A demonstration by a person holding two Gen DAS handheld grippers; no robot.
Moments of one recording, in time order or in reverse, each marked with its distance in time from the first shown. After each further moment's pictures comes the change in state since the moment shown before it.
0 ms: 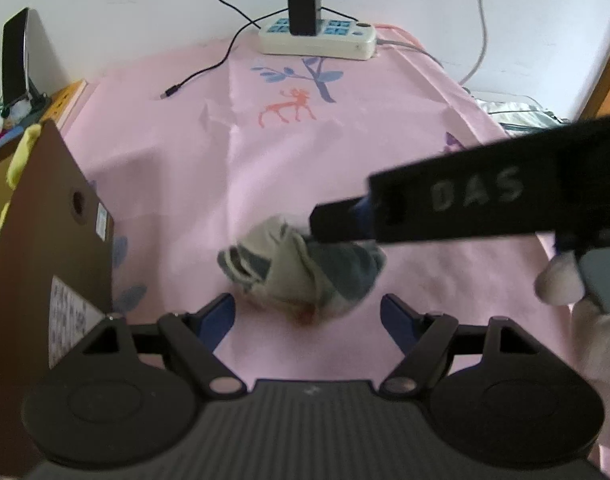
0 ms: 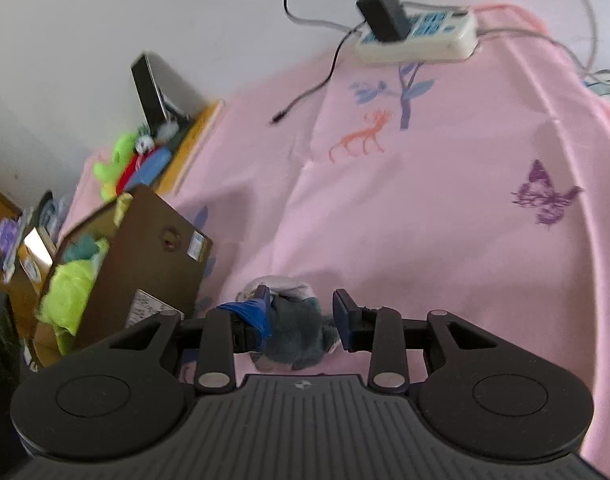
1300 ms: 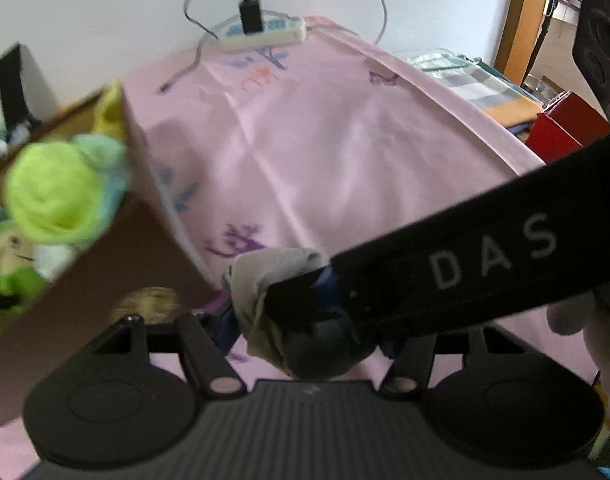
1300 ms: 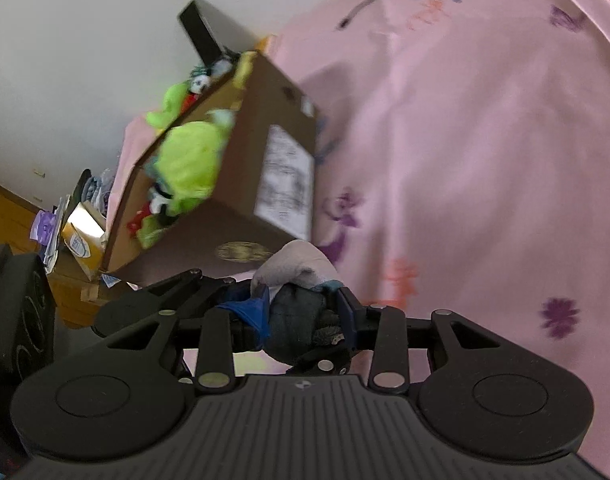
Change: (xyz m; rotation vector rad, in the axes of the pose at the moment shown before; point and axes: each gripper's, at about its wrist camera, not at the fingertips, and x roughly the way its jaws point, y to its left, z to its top) left arm -0.118 0.062 -0.120 0.259 -0.047 -0.116; right arm -0.036 0.125 -0.124 0.143 0.061 0.079
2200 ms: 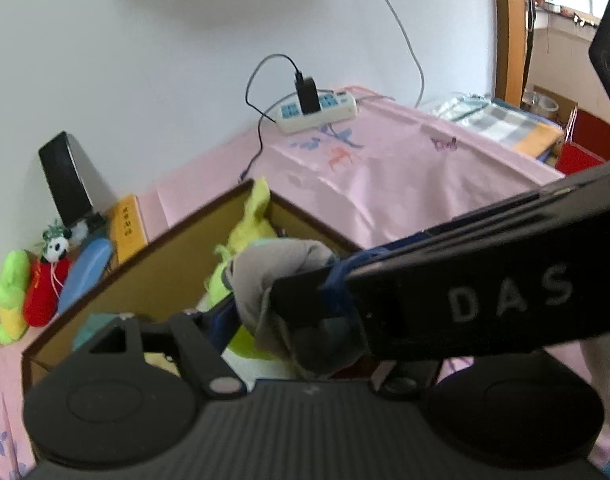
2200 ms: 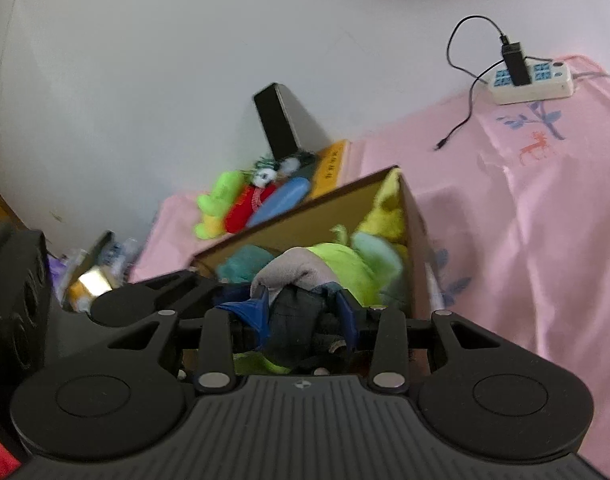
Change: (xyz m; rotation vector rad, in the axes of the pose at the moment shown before) left arm -0.034 0.121 0.023 0.175 -0.180 0.056; right arm 0.046 0.102 0.028 -0.144 -0.336 -0.007
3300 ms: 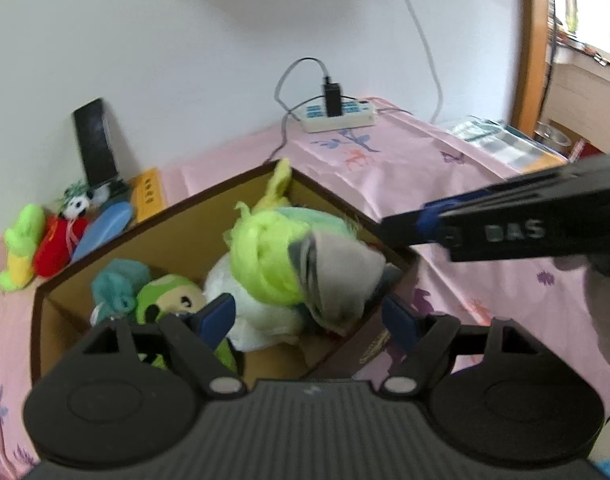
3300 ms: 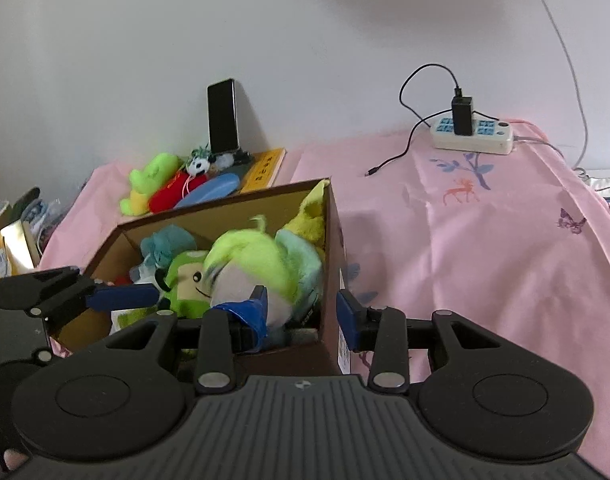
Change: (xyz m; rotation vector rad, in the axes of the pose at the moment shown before) left arm -0.041 0.012 -0.028 -0.154 -0.025 0.018; right arm -0.026 0.011 -0.010 -0.181 -0.035 -0.257
